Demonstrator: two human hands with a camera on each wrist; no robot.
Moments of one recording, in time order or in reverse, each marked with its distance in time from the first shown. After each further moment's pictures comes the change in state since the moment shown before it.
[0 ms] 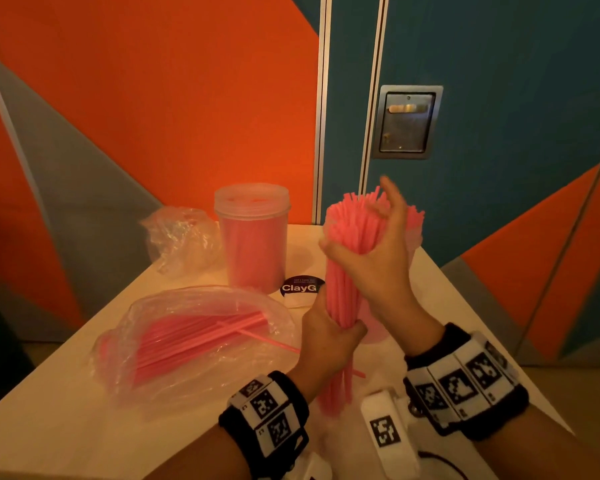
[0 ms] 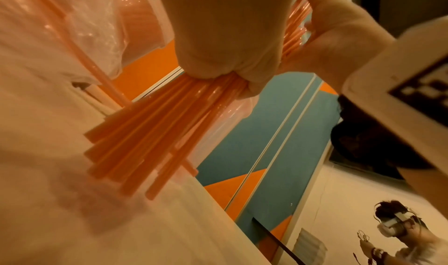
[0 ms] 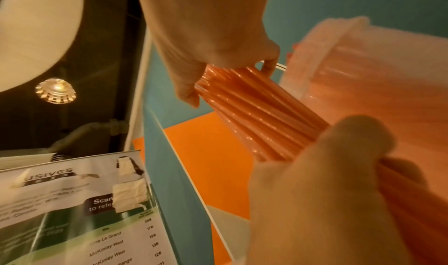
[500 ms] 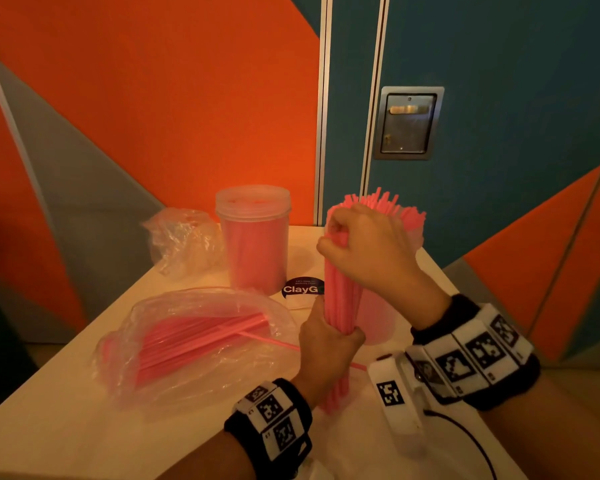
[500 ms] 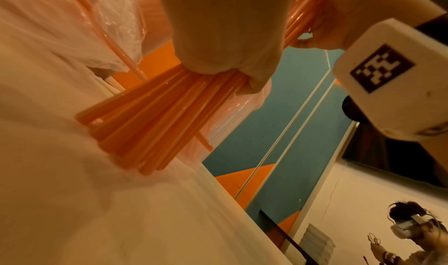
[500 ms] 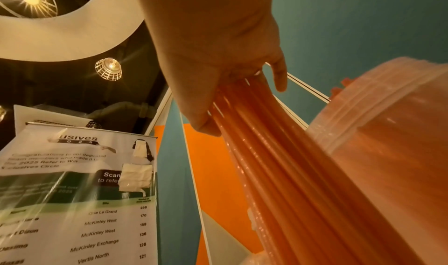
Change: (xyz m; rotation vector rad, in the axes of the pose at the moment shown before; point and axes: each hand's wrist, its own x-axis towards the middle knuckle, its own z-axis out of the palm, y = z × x) left_hand -0.005 -0.011 0.003 0.086 0.074 -0.092; right_hand 0.025 -0.024 -0.001 -0.884 -0.343 -0.213
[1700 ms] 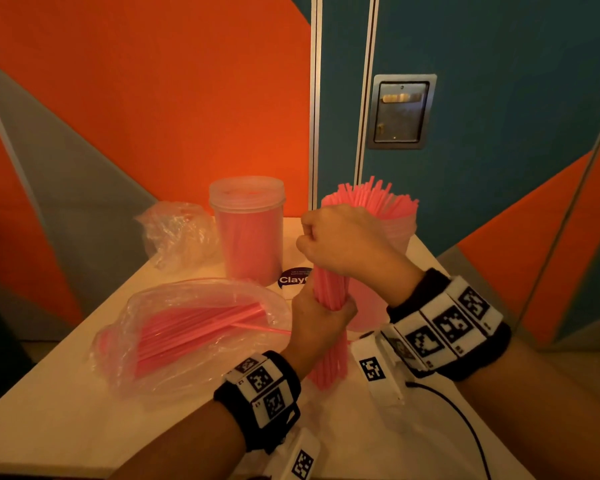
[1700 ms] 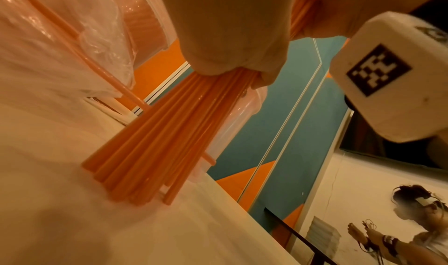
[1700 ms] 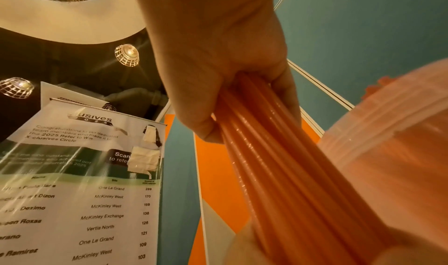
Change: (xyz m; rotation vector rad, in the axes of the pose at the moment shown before) left_hand 0.014 0.002 -0.008 -0.109 -0.020 0.113; right_hand 0.006 -0.020 0.005 -0.132 -0.274 -0.035
